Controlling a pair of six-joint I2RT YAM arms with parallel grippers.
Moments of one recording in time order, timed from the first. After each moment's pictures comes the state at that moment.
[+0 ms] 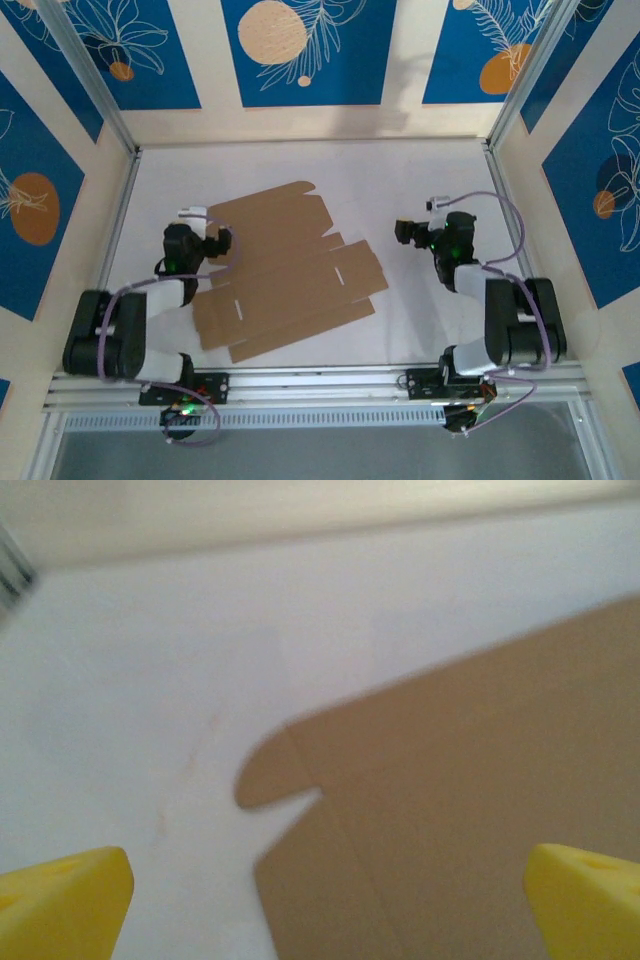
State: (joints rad) left arm -0.09 1.33 0.44 0.54 -0.07 0.06; right arm 0.03 1.38 0.52 0.43 -0.21 0.06
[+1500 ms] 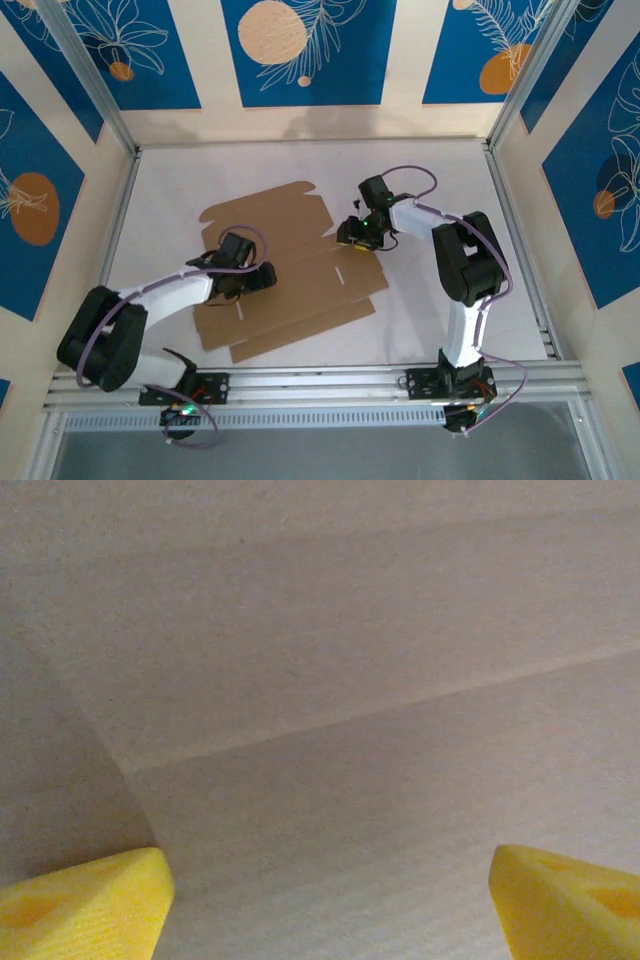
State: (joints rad) left arm -0.49 1.40 0.64 -0.33 0.05 -0.73; right arm 0.39 1.93 1.25 -0.54 -0.34 0.51
